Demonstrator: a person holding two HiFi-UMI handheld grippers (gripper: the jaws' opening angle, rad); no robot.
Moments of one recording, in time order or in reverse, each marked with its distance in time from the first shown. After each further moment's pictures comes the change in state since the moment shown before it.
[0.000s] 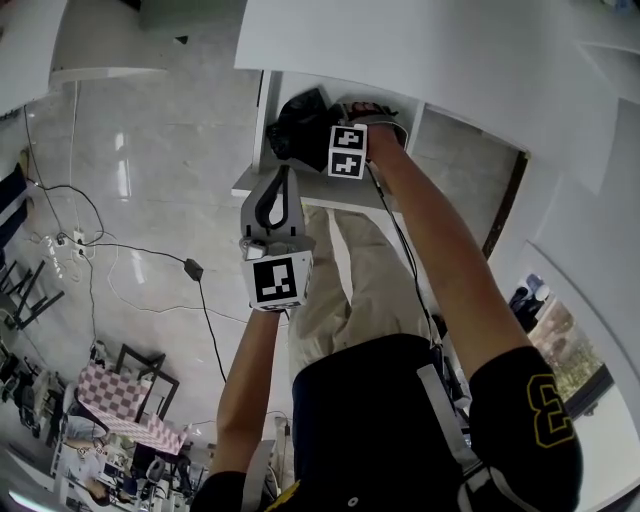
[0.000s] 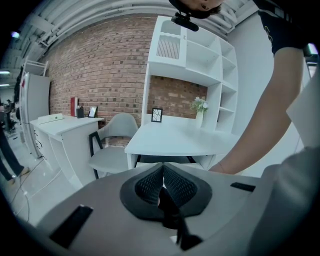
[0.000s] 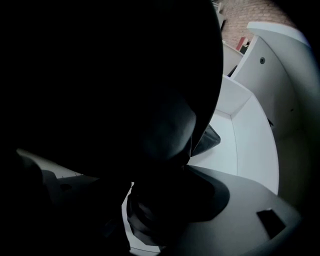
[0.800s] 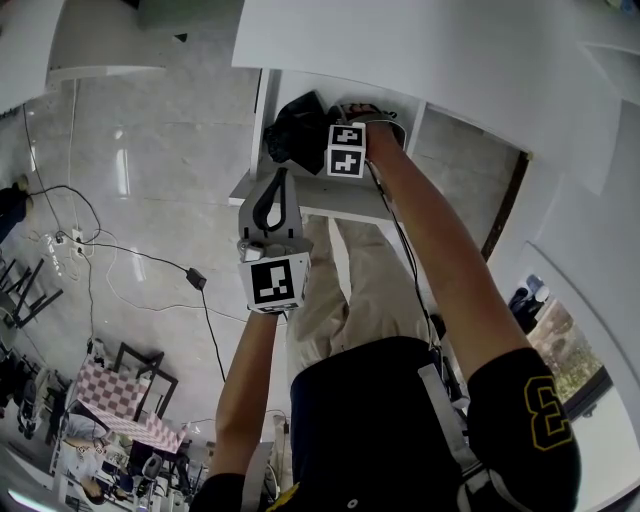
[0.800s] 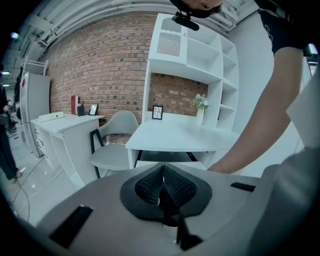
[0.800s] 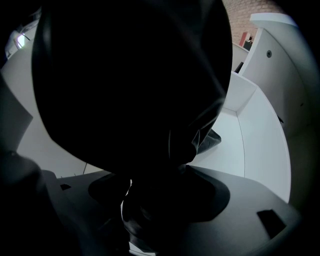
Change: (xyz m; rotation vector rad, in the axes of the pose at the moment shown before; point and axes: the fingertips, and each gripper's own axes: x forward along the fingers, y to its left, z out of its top) left arm 0.001 -0.001 -0.020 0.080 0.040 -0.038; right arm 0.003 0.011 0.004 0.005 -0.032 0.094
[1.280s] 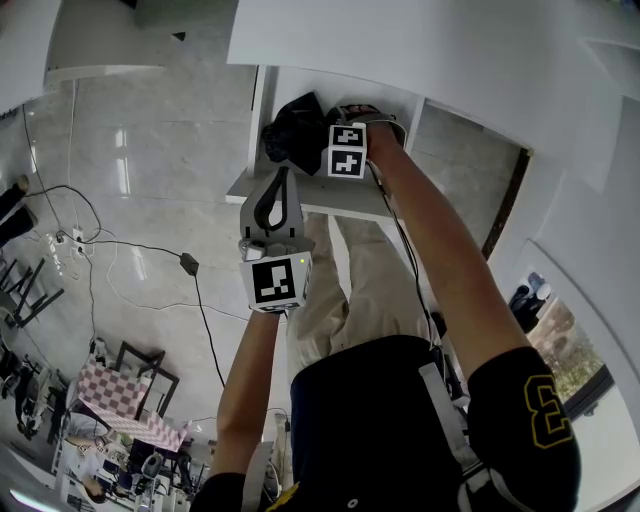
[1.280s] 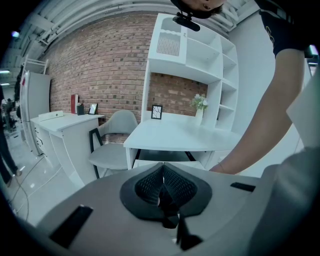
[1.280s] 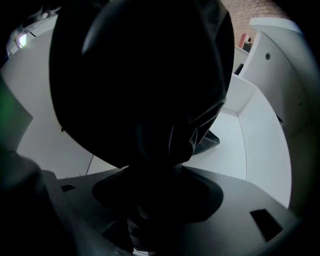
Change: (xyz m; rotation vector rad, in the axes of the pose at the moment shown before) left arm 0.000 -0.010 -0.003 -0.002 0.003 -0.004; right arm -0.002 0.008 -0.001 -0.001 -0.027 0.001
